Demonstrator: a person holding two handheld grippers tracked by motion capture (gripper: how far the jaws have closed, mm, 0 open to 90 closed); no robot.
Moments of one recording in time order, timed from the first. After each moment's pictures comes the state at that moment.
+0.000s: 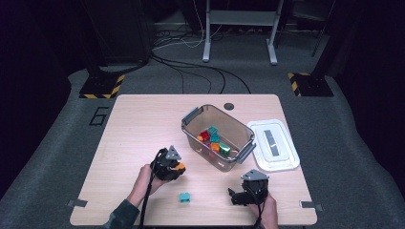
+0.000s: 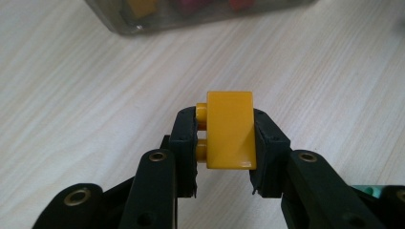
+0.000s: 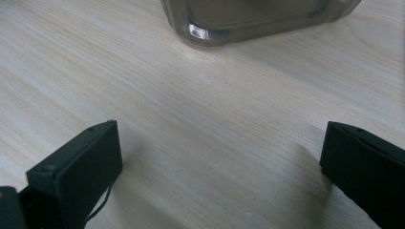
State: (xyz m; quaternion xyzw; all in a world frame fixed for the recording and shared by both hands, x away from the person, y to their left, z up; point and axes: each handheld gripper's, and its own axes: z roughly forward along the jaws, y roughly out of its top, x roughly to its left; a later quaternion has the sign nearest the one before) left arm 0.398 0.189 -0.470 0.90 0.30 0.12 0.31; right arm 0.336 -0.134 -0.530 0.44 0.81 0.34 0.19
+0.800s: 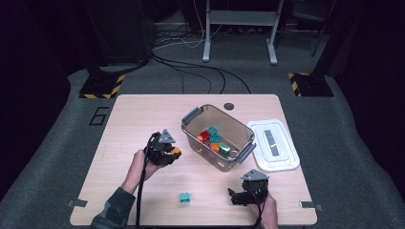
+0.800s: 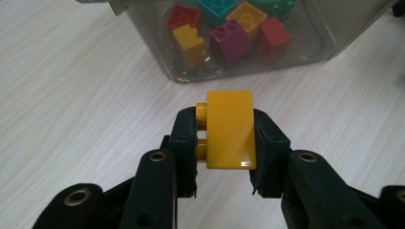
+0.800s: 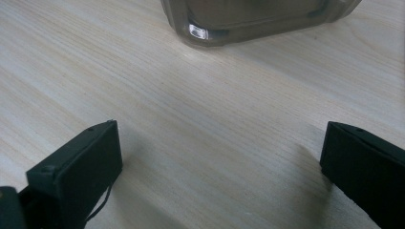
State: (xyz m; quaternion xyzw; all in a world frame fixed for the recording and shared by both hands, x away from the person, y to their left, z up) left arm 0.420 0.200 -0.422 0.89 0.31 0.15 0.32; right arm 0.336 -0.134 -0.530 0.44 0.81 0.34 0.19
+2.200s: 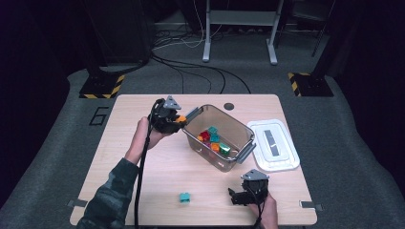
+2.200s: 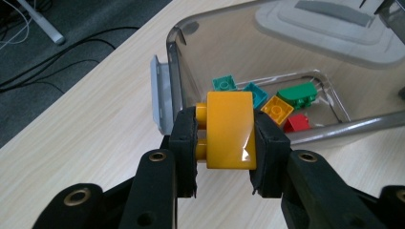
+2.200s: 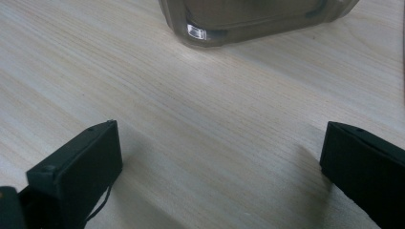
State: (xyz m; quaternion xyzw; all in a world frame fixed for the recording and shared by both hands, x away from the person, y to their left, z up) left arm 0.474 0.178 -0.340 0.87 0.29 0.19 0.34; right arm 0.337 -0.134 -0.530 0.45 0.80 0.34 0.19
